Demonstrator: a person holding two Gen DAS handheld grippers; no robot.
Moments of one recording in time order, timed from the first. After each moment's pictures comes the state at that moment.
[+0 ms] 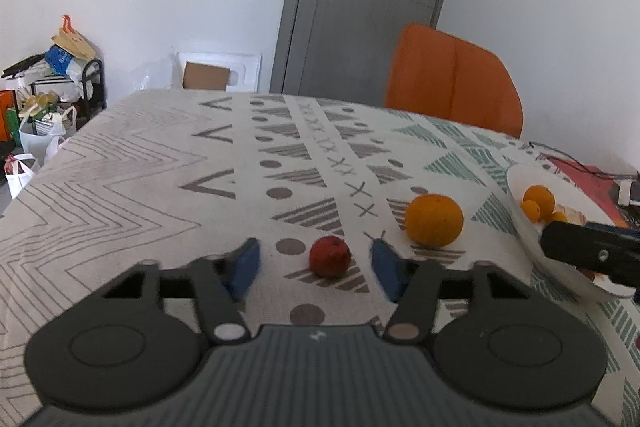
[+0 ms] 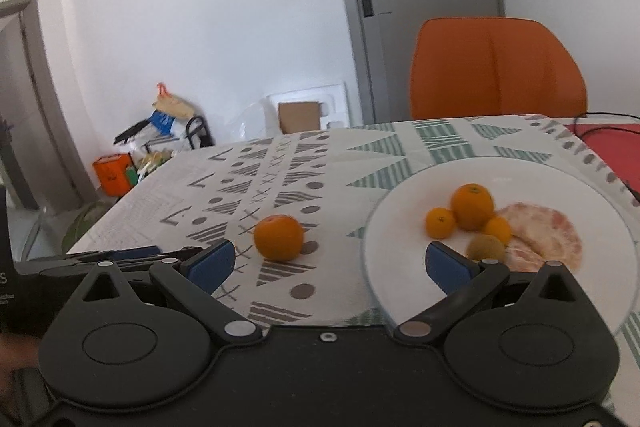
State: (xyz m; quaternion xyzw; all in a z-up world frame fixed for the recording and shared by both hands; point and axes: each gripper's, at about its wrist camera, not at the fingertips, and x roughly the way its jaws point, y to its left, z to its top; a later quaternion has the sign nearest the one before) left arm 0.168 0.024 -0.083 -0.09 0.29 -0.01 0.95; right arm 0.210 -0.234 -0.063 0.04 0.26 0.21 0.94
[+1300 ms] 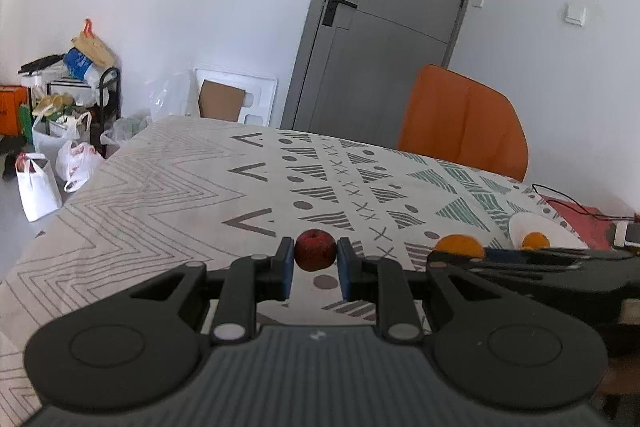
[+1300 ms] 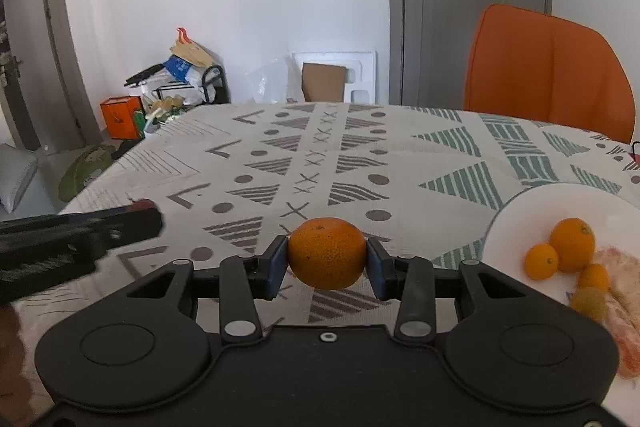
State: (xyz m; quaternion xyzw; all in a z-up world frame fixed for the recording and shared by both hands) left arm 0.149 0.052 -0.053 -0.12 0.25 0.01 0.96; right arm 0.242 -0.161 -0.063 -0.03 0.30 0.23 0.93
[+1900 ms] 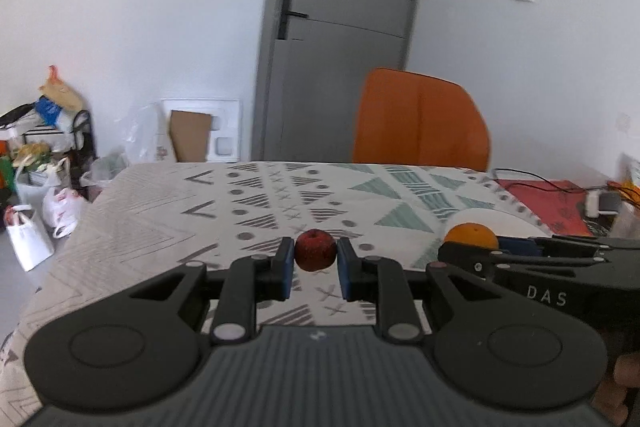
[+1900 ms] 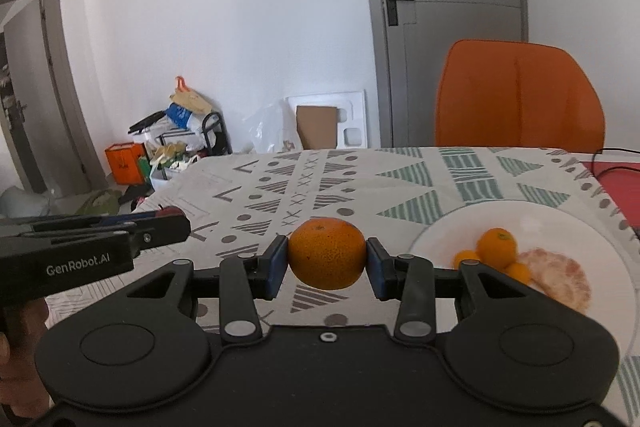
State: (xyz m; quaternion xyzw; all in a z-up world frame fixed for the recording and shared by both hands) left arm 0.131 0.003 -0.004 -0.06 0.24 -0.04 0.97; right arm 0.208 -0.220 -0.026 0.02 0.25 0.23 0.94
